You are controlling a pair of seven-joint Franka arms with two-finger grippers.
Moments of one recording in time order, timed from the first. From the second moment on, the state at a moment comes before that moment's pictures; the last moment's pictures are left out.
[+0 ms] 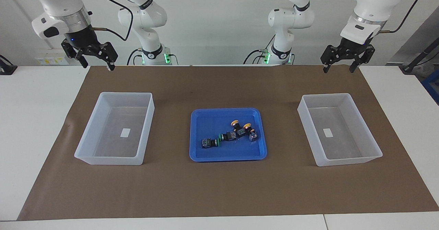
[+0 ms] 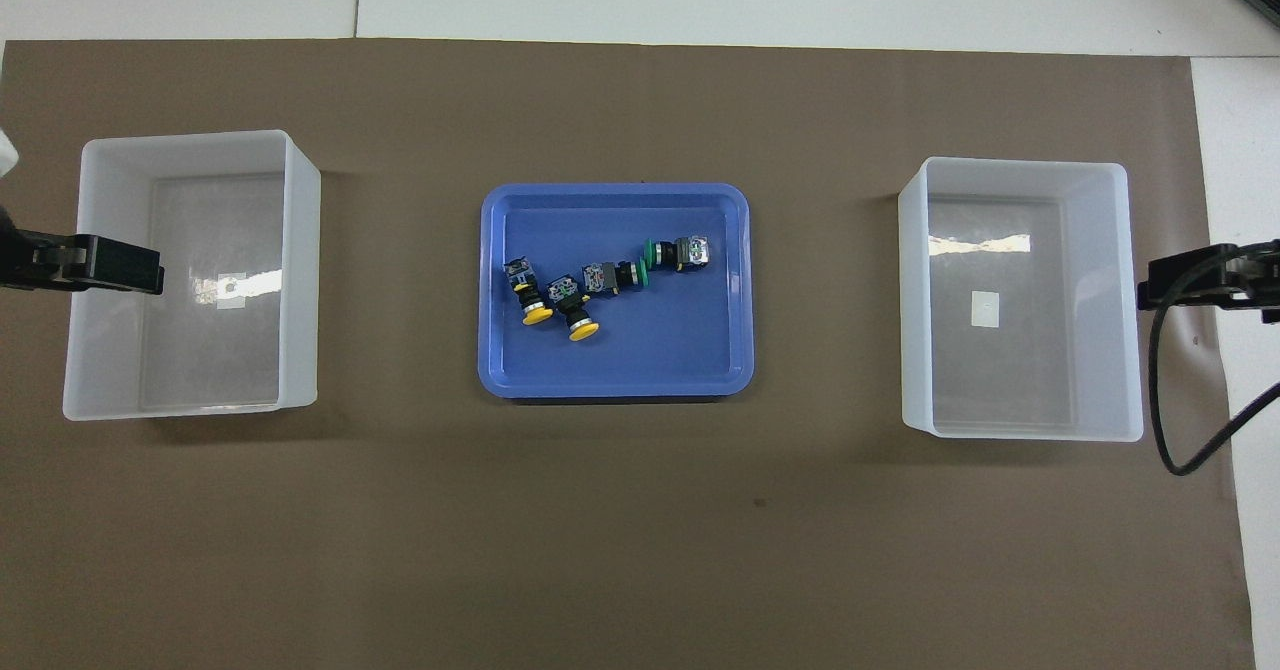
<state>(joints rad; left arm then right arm) -0.07 -0.05 -0.03 -1.59 0.03 1.59 0.00 0.03 -0.08 -0.05 -1.62 -0.03 1.54 0.11</state>
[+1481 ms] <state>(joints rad) -0.06 0.11 -0.02 -1.42 0.02 1.50 0.00 0.20 0.03 -0.05 -1.73 -0.03 1.85 0.57</state>
